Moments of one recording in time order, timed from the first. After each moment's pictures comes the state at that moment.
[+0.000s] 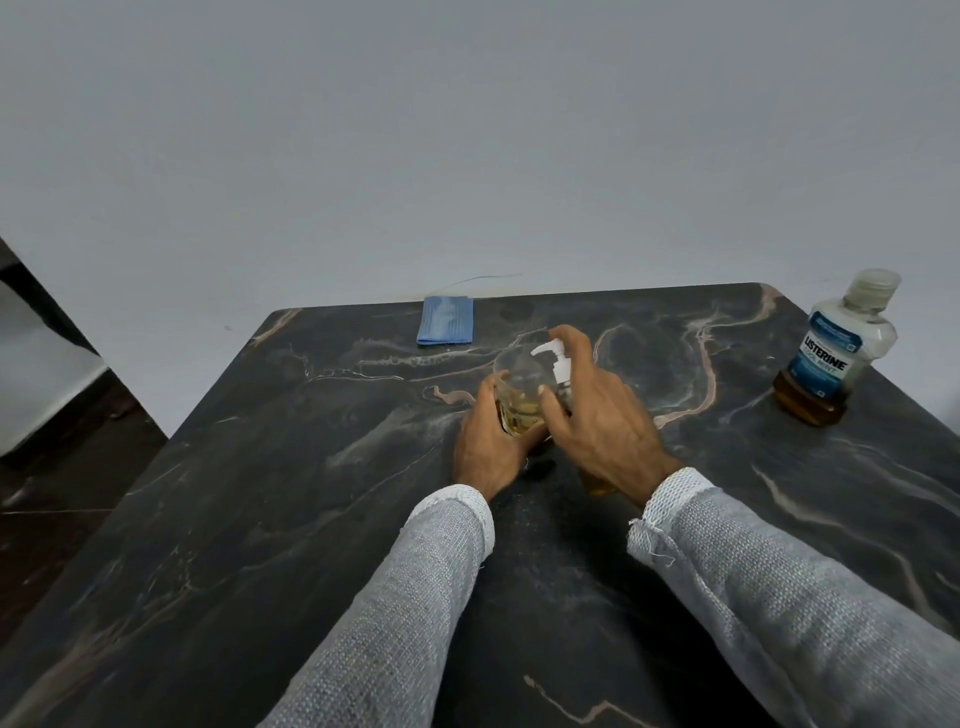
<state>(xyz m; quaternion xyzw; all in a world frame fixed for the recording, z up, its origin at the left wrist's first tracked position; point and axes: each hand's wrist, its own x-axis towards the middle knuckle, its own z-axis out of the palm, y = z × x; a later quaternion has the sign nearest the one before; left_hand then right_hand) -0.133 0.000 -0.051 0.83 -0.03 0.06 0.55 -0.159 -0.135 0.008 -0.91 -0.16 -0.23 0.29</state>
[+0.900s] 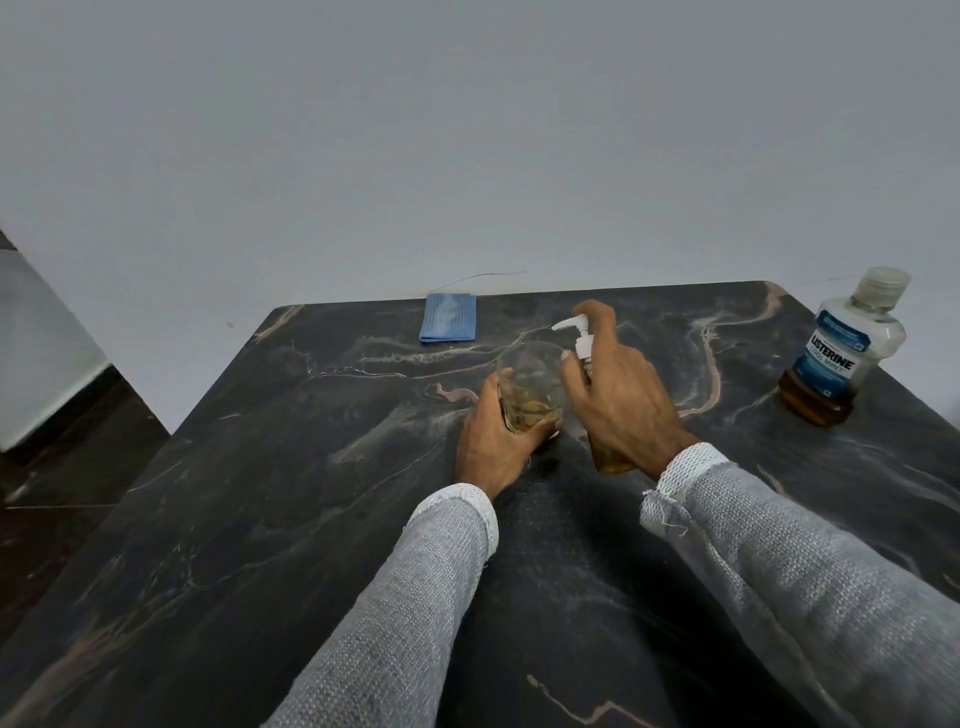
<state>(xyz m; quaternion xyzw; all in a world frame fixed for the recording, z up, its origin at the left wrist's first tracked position) -0.130 0.000 -0.055 0.83 -0.04 0.08 0.55 -0.142 -0.147 0.019 -0.91 -0.14 -0.26 0.31</state>
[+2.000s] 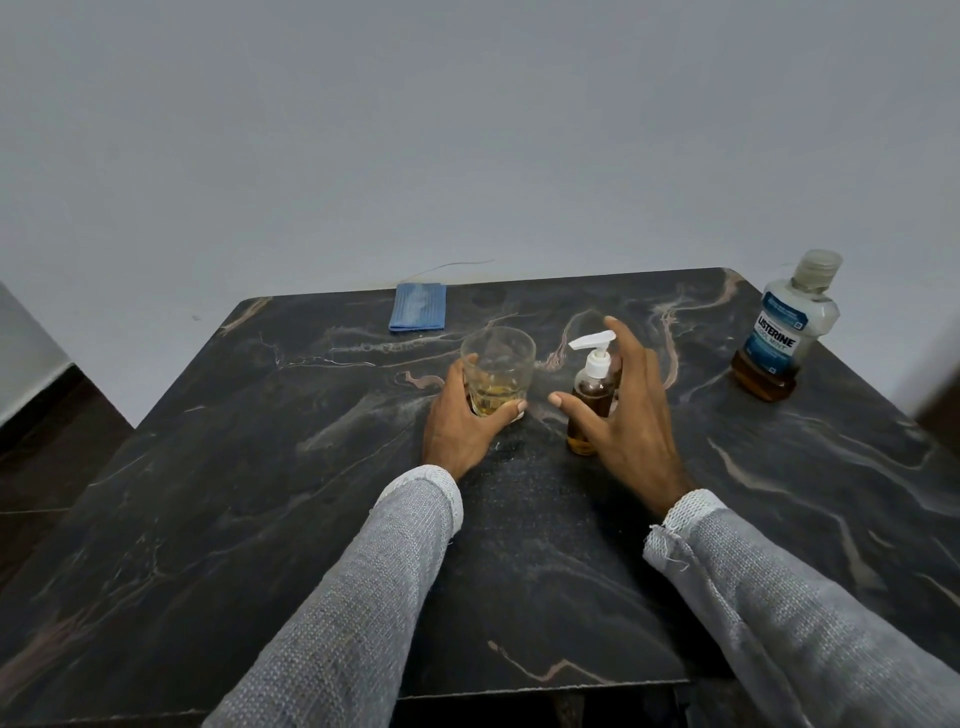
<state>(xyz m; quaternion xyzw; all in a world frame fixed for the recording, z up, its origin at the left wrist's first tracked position) -0.130 0.000 -0.055 0.84 -0.04 0.09 0.53 -0.177 -0.193 -0.028 -0.86 -0.09 -0.30 0.40</state>
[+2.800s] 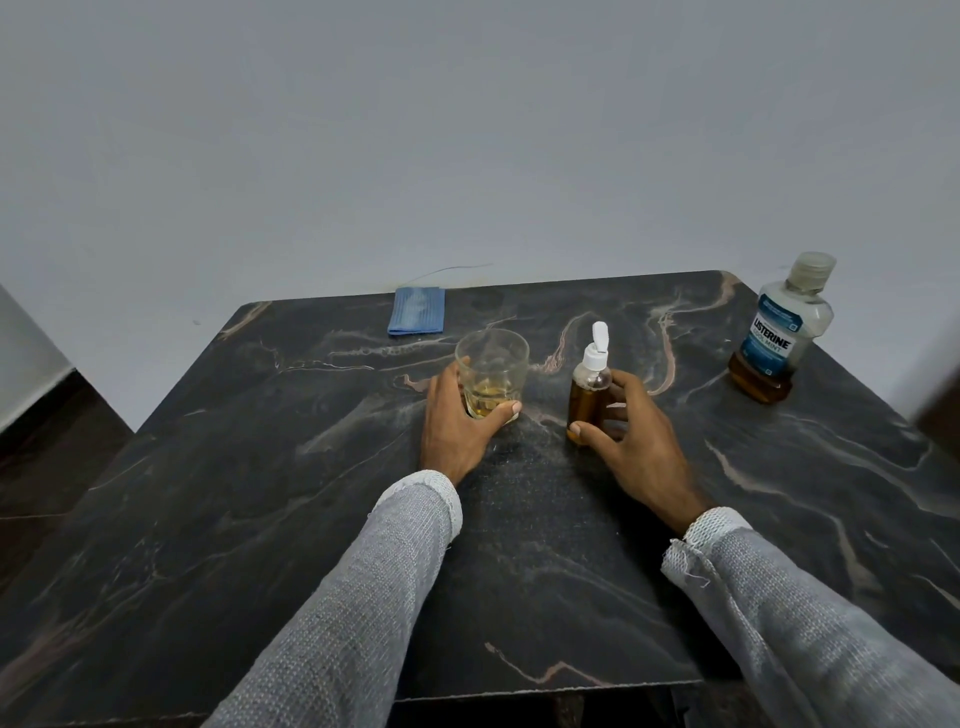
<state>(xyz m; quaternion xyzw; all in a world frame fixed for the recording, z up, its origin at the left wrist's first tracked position) -0.134 -0.002 -0.054 0.84 -0.03 0.13 0.52 -0.186 -0.211 -0.044 -0.87 -0.05 -0.16 0.47</state>
